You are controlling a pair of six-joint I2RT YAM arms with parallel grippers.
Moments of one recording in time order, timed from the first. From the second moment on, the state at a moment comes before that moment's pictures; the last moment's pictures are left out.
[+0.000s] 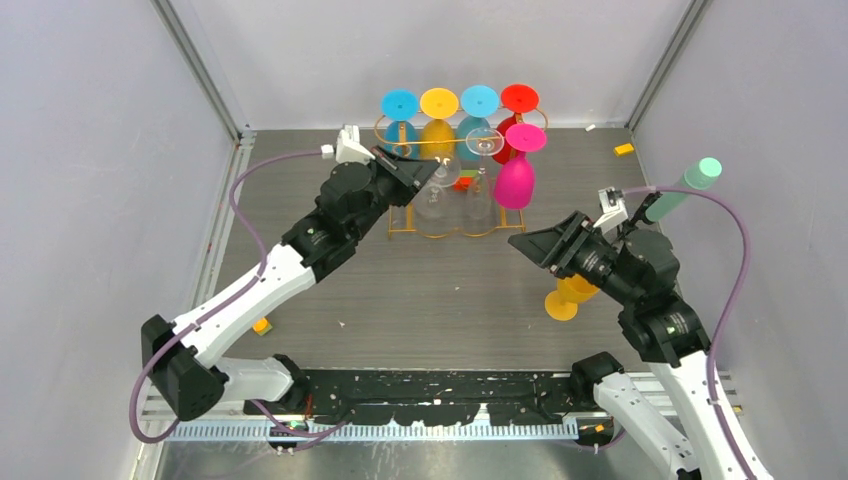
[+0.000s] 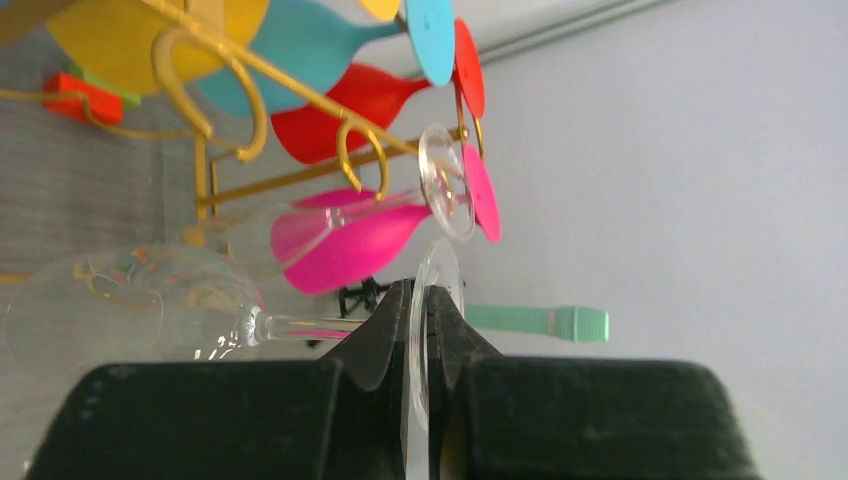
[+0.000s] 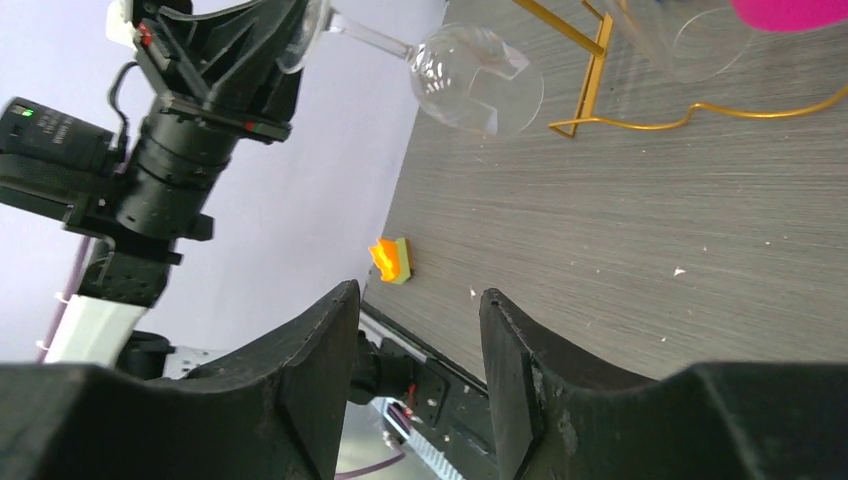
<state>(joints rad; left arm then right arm) -0.75 1.27 1.21 0.01 -0.24 -1.15 0.34 0.59 0.91 -0.50 -0.35 0.91</state>
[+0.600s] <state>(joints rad) -0.76 1.13 0.98 0.01 0.15 -1.45 0.50 0.70 0.66 0.09 -0.48 0.65</state>
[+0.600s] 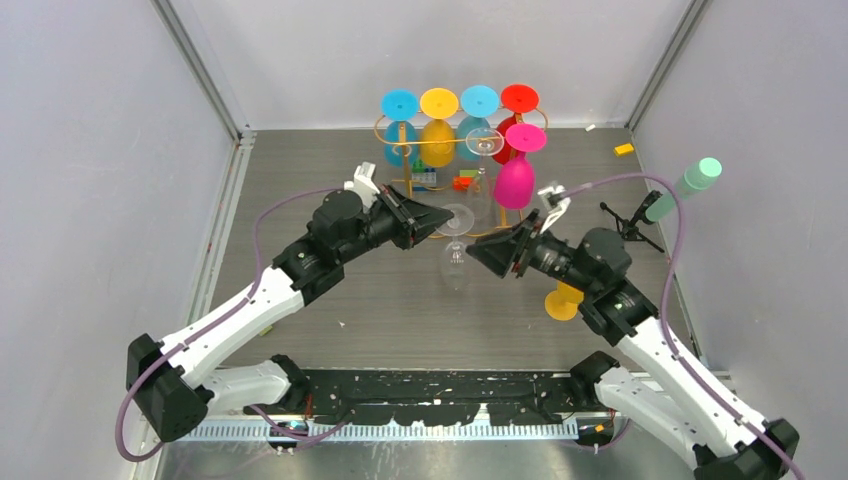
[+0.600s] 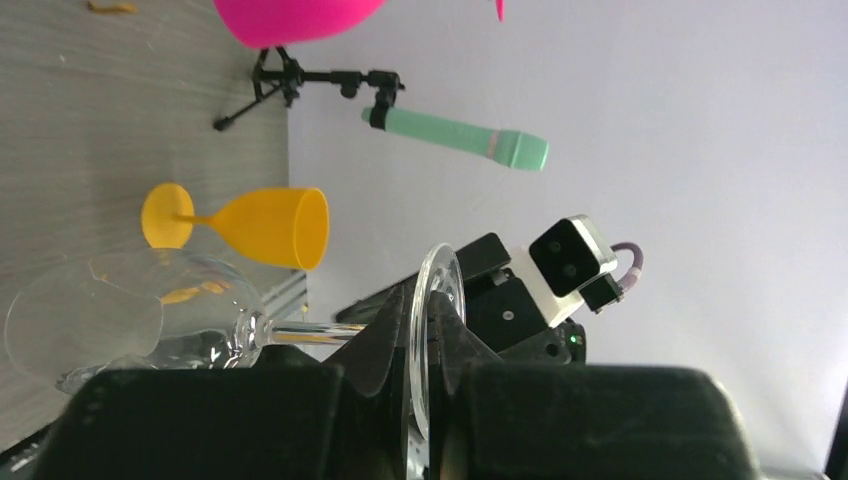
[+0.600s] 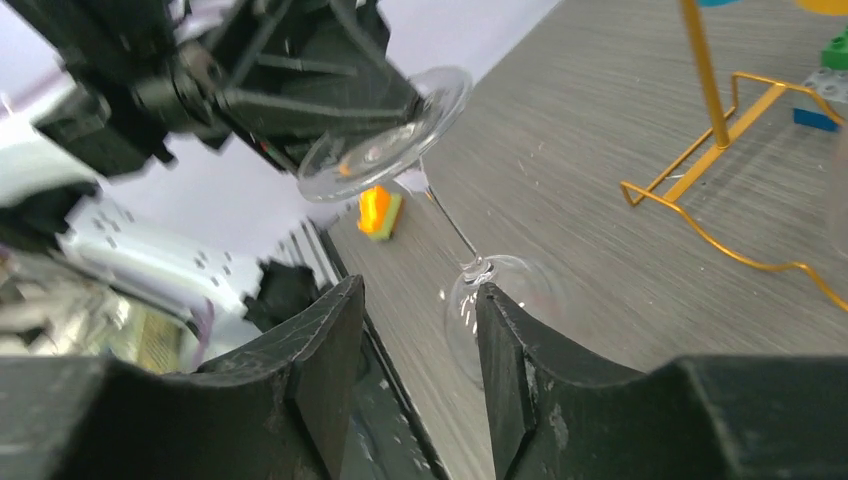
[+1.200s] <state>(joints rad) -0.76 1.08 0.91 0.05 0.22 -1.55 0.69 0.91 0.68 0.22 -0.44 0.32</state>
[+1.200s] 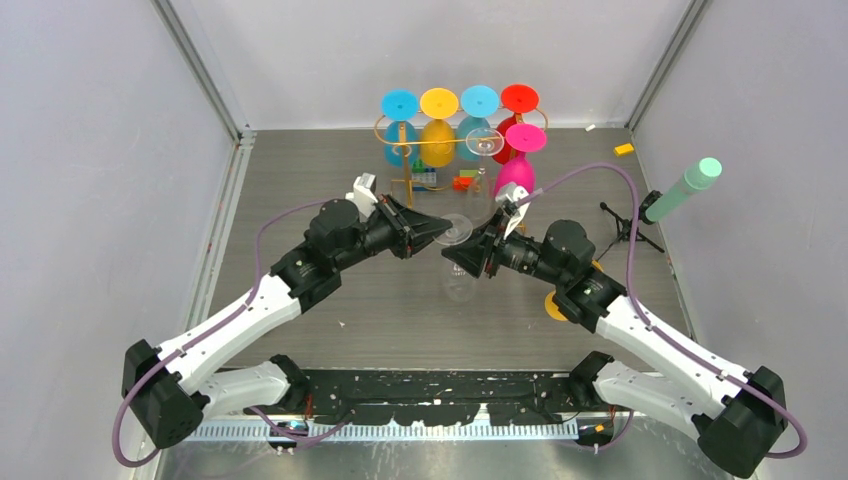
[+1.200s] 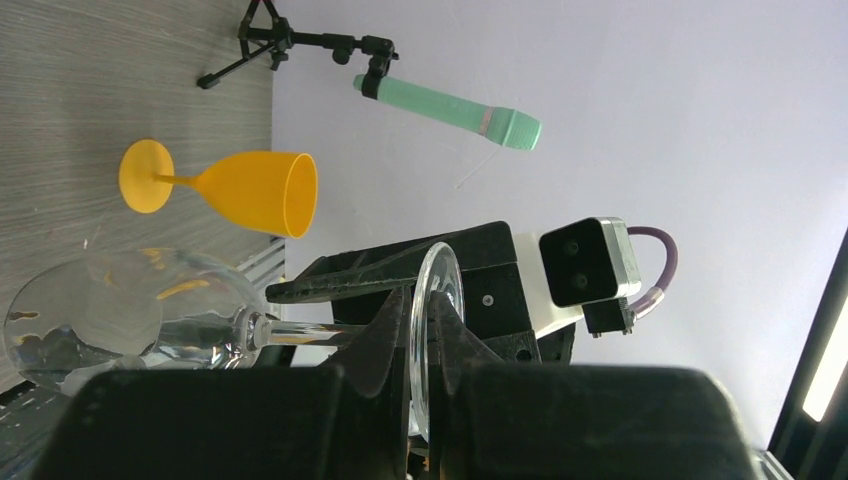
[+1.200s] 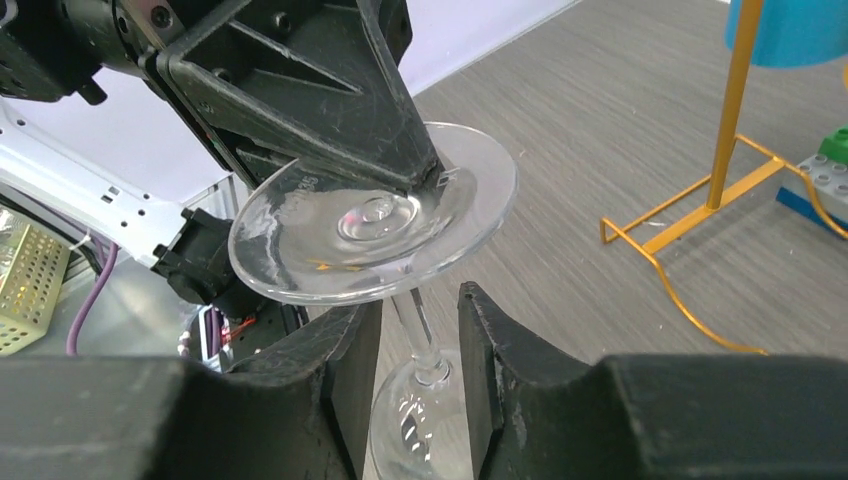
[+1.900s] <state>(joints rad) -0.76 1.00 0.90 0.06 0.16 -1.54 0.70 0.92 0.61 0.46 -0.26 0.46</state>
